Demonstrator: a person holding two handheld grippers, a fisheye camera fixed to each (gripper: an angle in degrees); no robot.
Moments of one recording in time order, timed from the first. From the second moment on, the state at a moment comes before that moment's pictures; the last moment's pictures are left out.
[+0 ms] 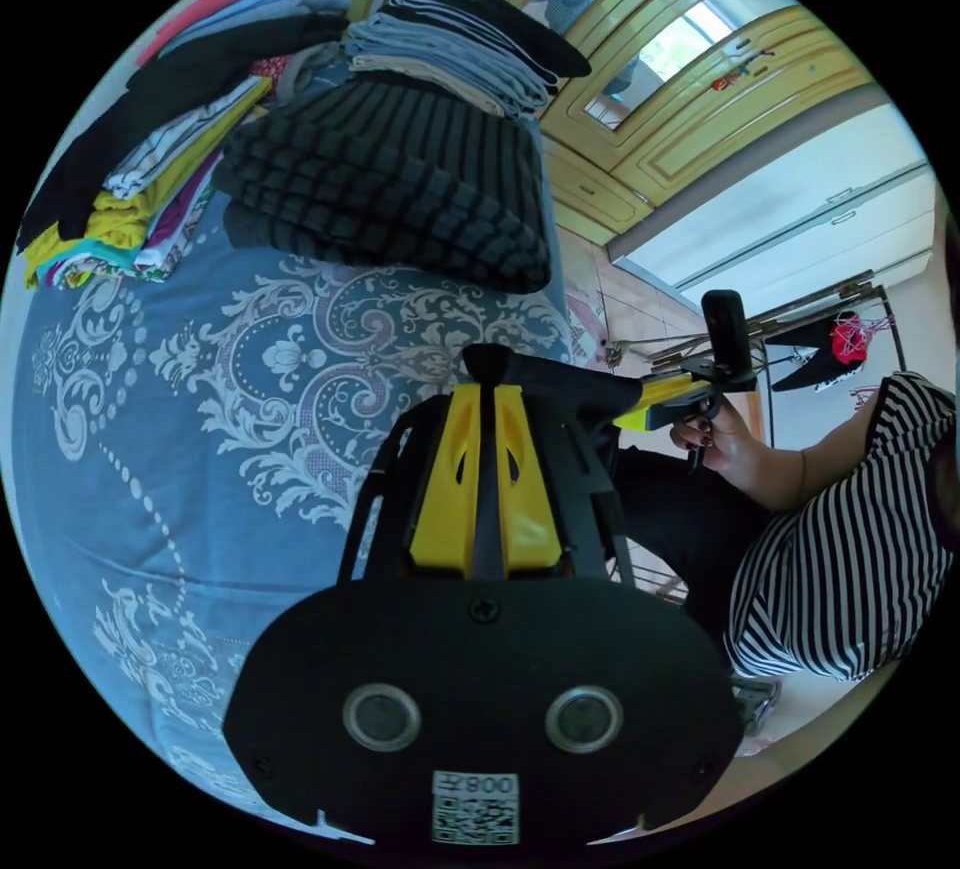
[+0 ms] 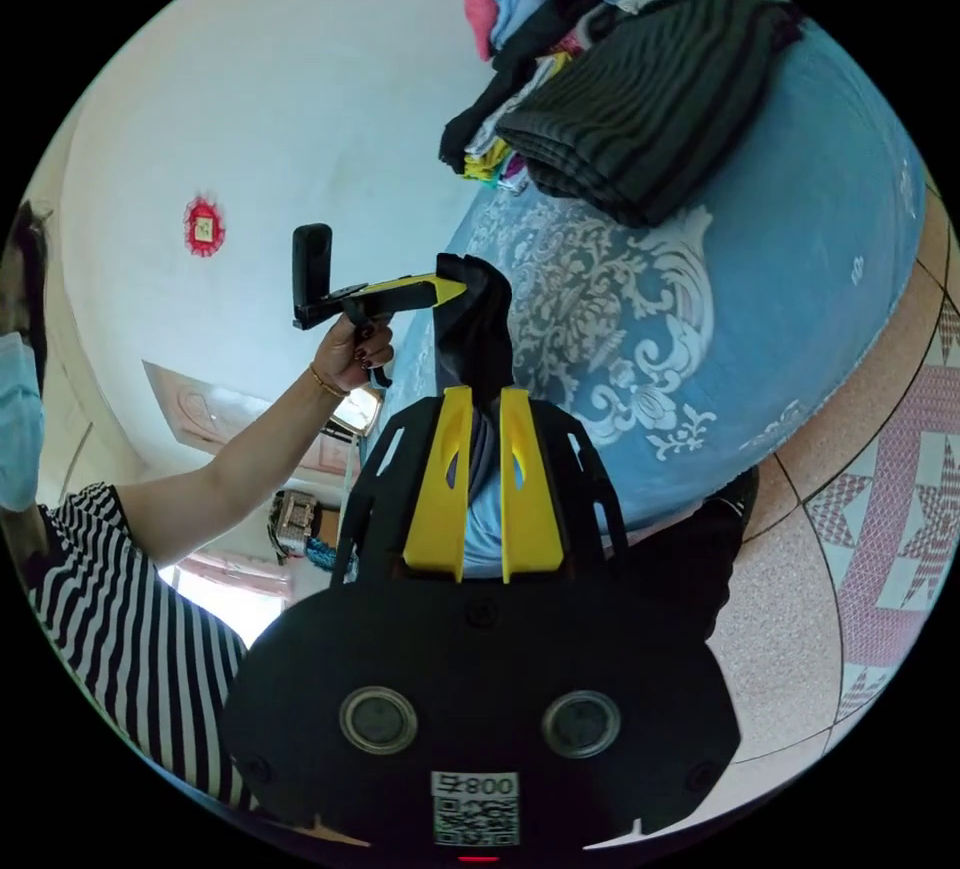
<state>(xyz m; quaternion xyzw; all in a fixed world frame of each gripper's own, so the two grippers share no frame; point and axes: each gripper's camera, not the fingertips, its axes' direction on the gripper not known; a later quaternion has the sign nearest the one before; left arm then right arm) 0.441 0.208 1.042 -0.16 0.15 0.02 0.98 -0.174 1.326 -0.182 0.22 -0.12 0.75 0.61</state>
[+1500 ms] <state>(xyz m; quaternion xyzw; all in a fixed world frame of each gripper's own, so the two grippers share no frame) 0.612 0.261 0.796 -0.04 0.13 0.09 0.99 0.018 1.195 -0.316 0.21 -0.24 0.49 0.81</state>
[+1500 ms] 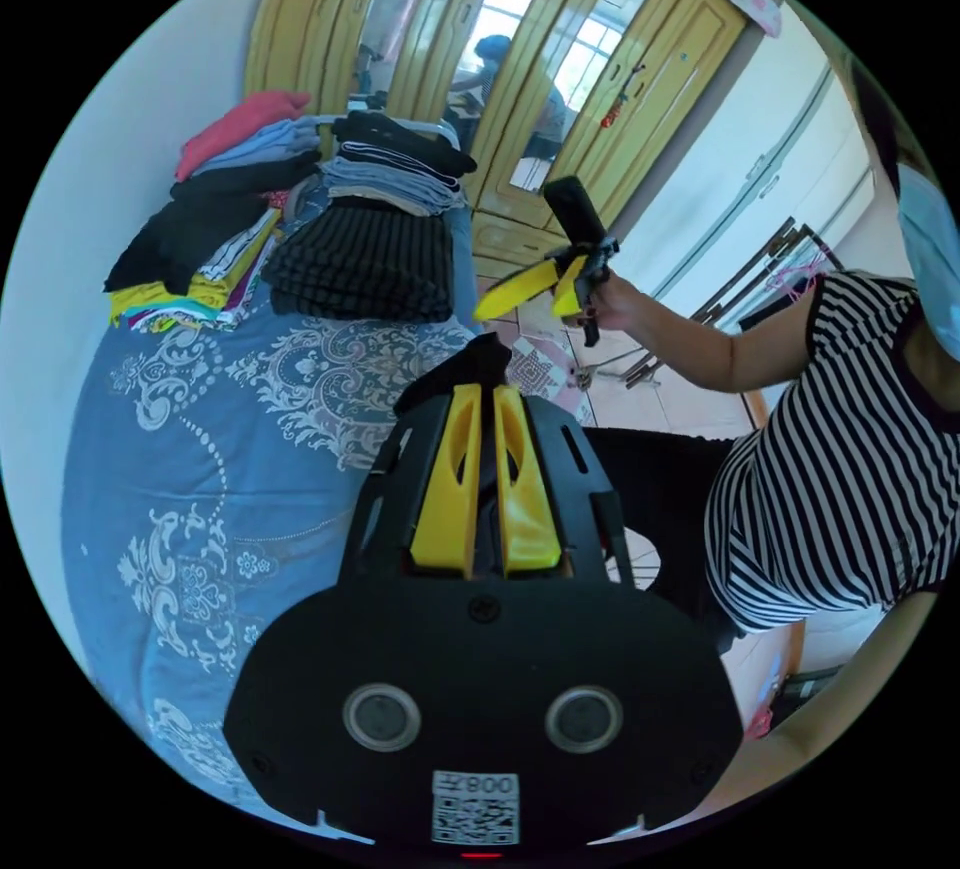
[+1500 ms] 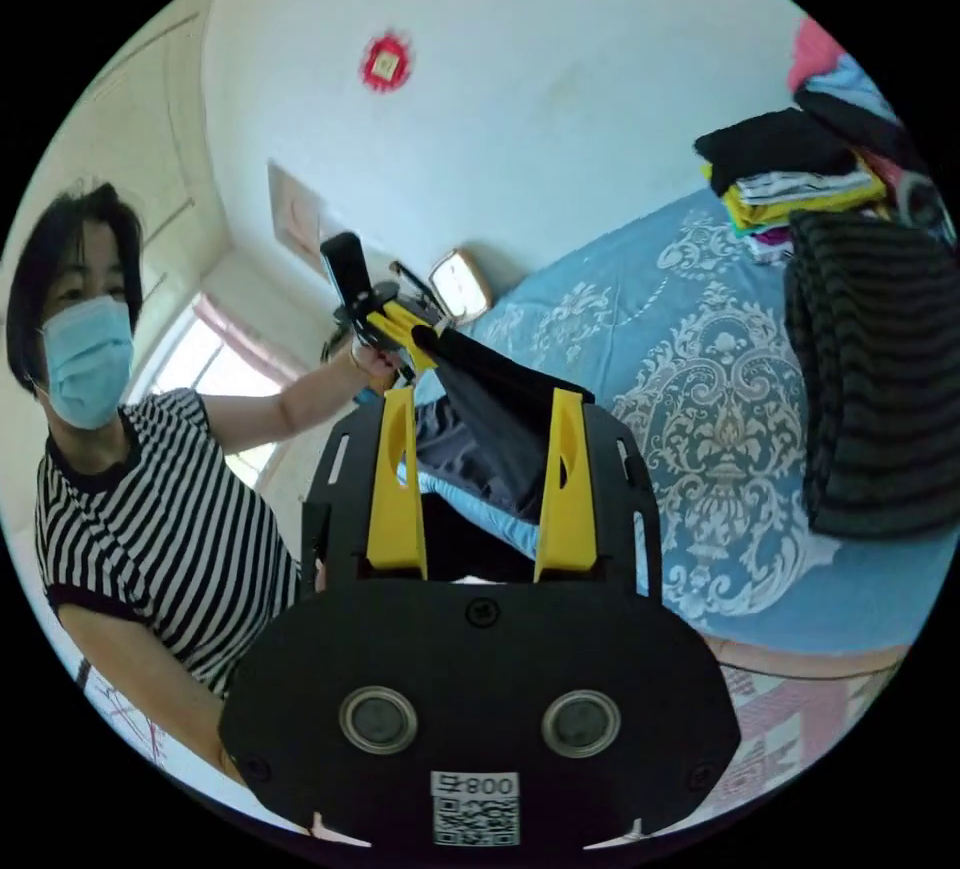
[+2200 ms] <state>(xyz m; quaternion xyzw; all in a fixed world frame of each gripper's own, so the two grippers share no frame) 0.700 0.266 0.764 -0.10 0.13 0.18 0.97 0.098 1.081 -0.314 0.07 -0.27 0.29 0.92</state>
